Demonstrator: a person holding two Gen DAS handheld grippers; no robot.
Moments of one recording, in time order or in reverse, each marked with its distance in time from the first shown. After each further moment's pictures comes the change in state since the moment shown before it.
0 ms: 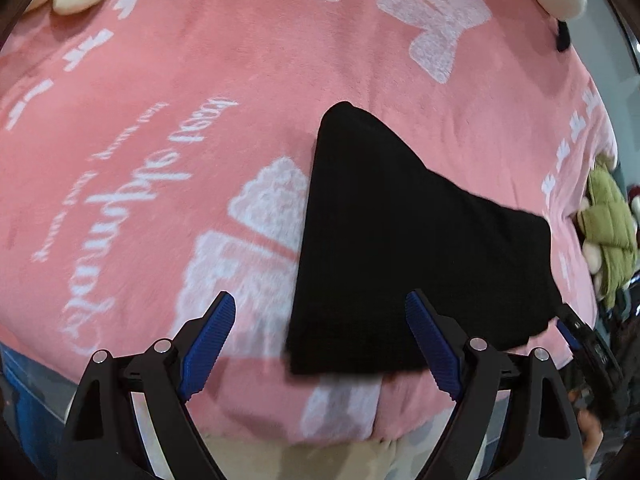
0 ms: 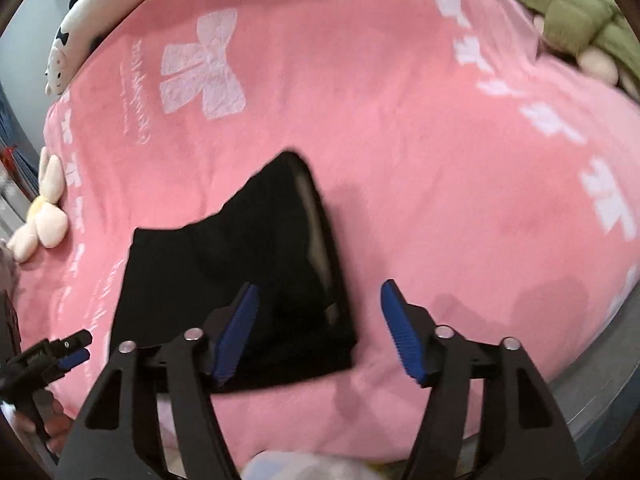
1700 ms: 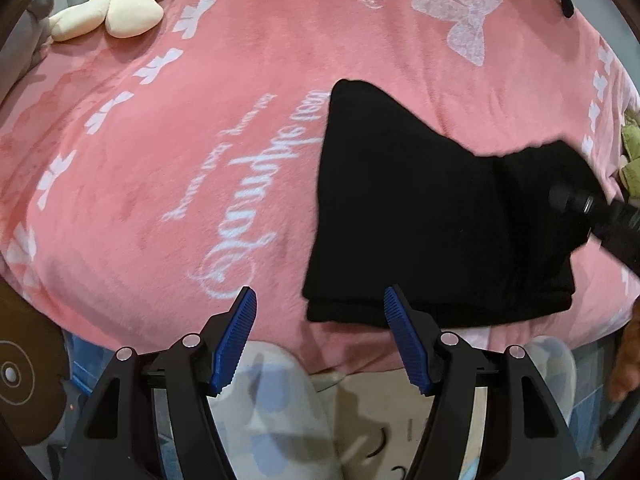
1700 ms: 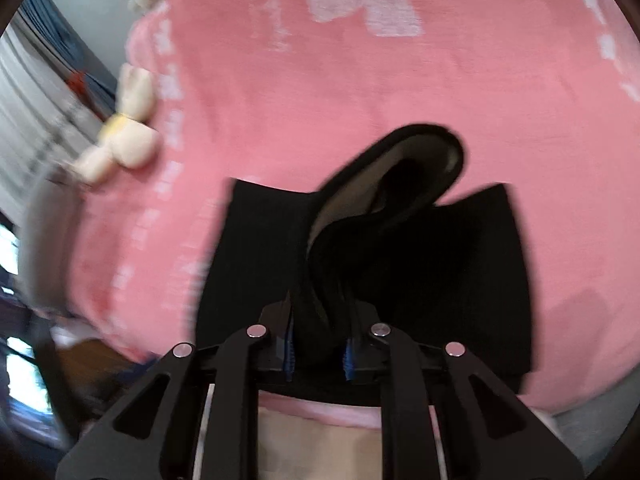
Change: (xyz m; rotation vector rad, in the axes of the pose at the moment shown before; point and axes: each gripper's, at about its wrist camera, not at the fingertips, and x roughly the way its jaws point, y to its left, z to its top) left arm -0.073 0.050 -0.079 0.116 -0.054 0.255; right arm 0.011 0.198 -0.048 -0.136 0.223 0.353
